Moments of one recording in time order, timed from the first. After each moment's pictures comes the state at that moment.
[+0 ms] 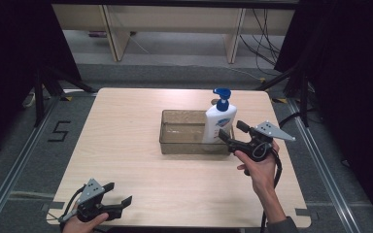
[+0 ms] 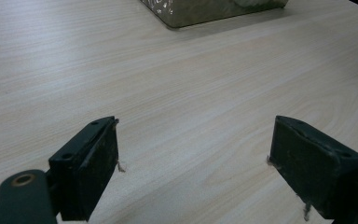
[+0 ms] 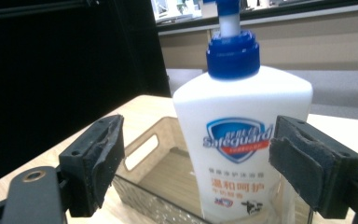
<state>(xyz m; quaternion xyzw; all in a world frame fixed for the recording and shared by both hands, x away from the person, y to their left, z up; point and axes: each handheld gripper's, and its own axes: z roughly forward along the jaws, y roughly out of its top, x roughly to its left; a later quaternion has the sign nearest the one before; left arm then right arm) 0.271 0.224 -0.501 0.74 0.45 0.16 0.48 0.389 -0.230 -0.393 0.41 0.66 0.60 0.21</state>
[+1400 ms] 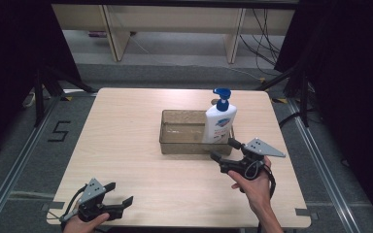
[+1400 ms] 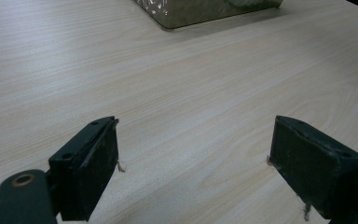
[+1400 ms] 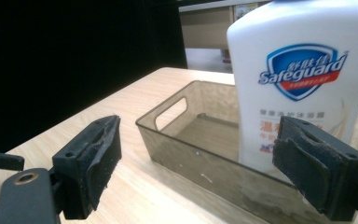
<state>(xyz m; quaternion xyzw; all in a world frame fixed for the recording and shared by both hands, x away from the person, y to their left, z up) 0.271 0.222 -0.500 0.75 0.44 0.16 0.47 0.357 -0.213 -0.421 0.39 0.69 0.59 0.18</state>
